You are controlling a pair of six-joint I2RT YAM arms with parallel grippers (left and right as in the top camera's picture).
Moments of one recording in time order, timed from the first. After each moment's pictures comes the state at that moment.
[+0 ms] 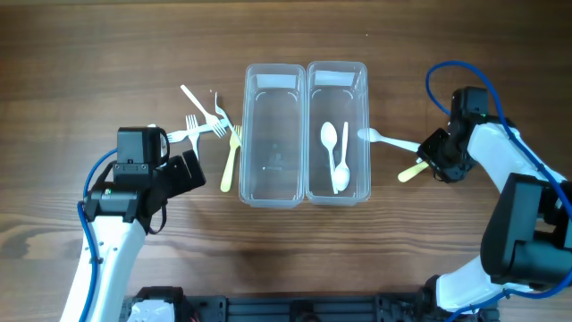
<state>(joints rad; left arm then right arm) -0.03 1.11 0.81 -0.80 -0.04 -0.31 -0.17 1.77 1.00 -0.69 0.01 0.66</state>
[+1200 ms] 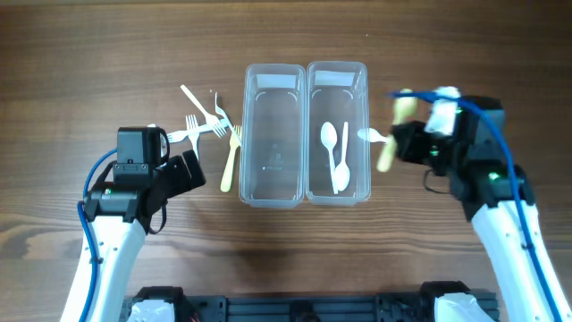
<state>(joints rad) -0.03 1.11 0.81 -0.80 -0.04 -0.31 0.06 1.14 0.89 -0.56 -0.36 0.29</state>
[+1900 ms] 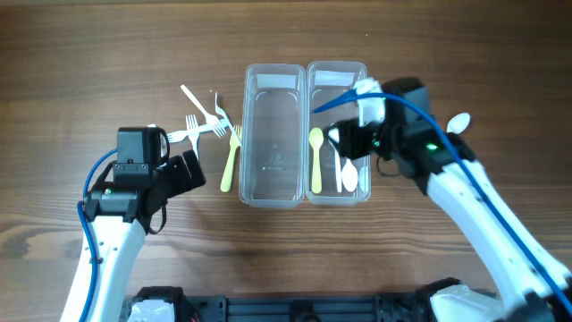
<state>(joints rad) -0.03 1.11 0.81 -0.80 -0.04 -0.31 0.31 1.35 1.02 -0.48 -0.37 0.13</state>
